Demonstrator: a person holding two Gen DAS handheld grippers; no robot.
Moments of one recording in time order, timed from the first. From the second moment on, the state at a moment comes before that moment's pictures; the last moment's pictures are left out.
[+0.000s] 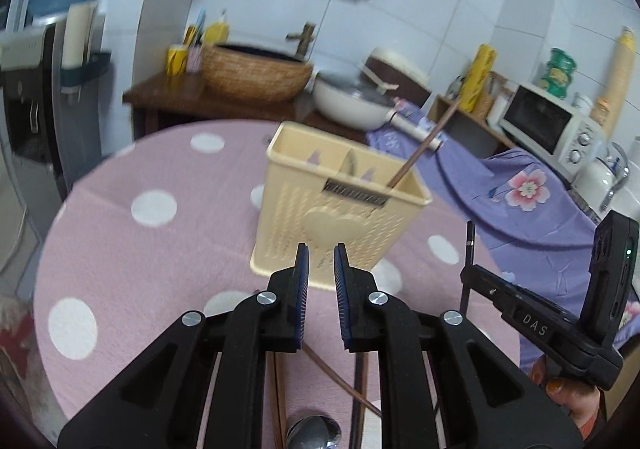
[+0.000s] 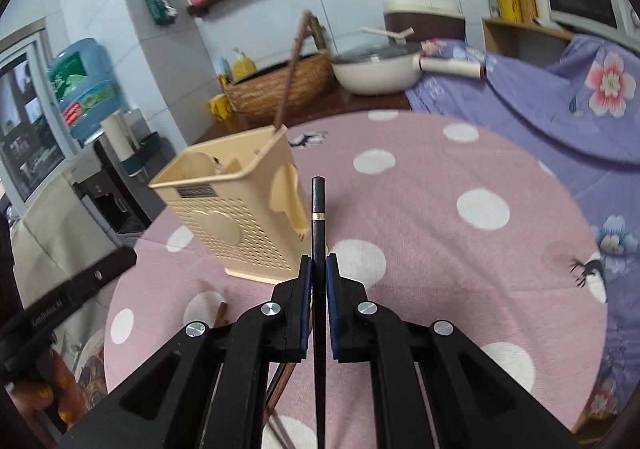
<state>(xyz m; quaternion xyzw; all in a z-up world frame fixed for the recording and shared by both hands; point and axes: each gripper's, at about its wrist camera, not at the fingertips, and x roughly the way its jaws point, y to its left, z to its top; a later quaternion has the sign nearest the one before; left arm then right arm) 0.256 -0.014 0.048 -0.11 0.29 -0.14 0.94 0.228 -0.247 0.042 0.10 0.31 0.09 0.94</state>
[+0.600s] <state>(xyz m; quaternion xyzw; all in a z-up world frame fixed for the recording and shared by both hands) 0.299 0.020 -0.044 -0.10 0.45 -0.01 0.89 0.195 -0.246 0.068 0.08 0.28 0.11 0.95</state>
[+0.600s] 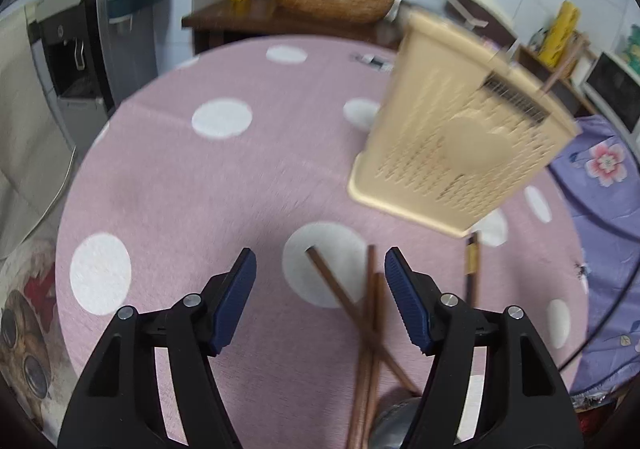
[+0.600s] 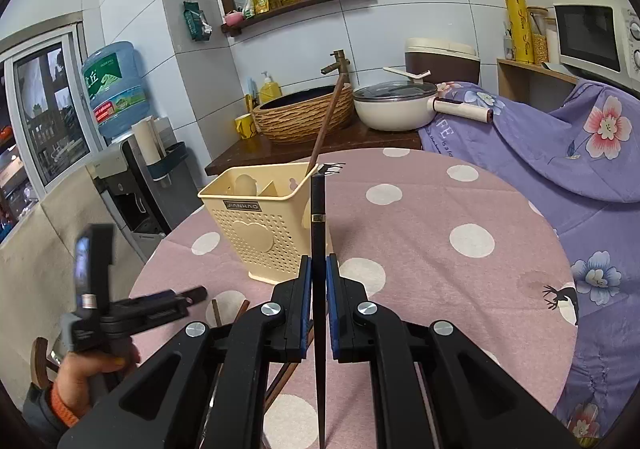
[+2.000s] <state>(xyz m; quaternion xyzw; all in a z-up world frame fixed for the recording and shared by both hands) 0.231 -0.033 0.081 -0.07 0.27 -0.12 0.95 0.175 -0.242 0.106 0.04 0.22 0.13 0.97</state>
